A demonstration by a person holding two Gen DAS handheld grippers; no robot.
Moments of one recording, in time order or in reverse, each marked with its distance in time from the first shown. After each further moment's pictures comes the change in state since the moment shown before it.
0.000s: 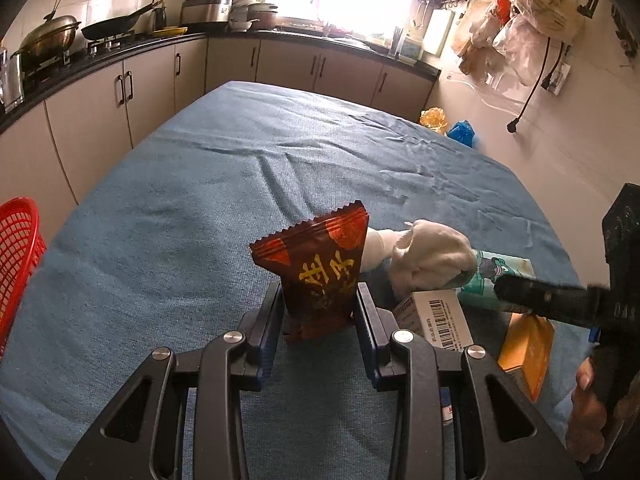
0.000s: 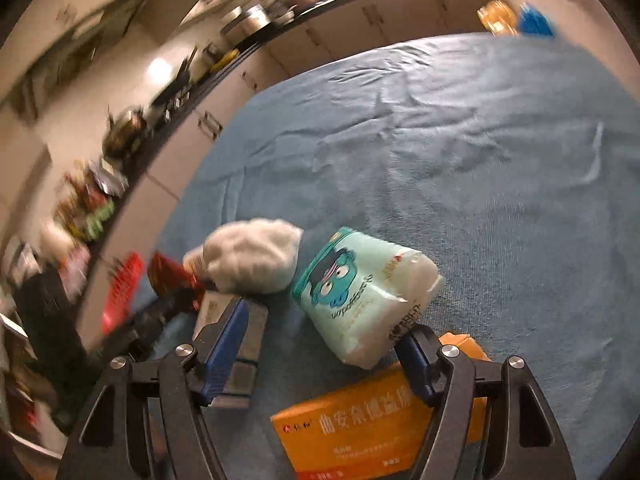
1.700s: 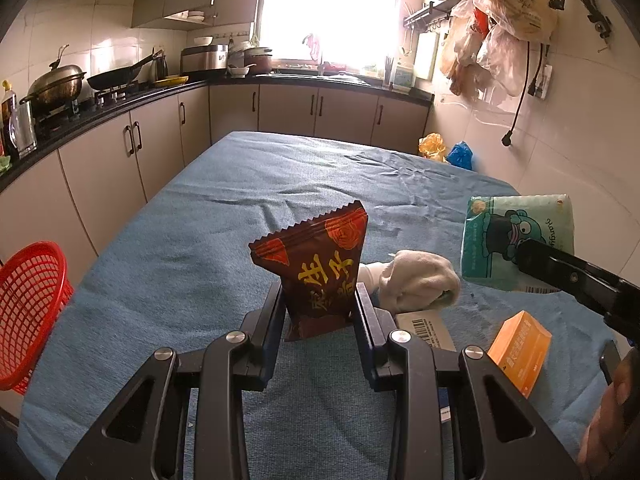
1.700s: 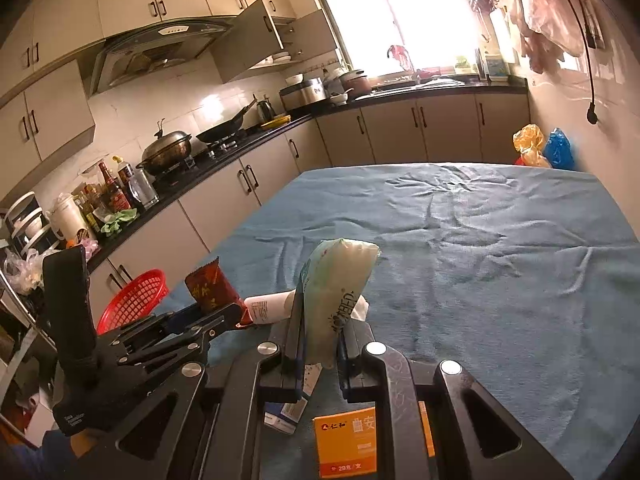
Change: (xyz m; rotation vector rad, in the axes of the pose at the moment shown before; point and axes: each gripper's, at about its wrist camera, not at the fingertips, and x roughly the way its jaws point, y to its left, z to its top) left arm -0.023 -0.015 -0.003 0.082 -0.155 0.056; right arm -0.044 0.070 -0.026 -0.307 -0.313 -0.023
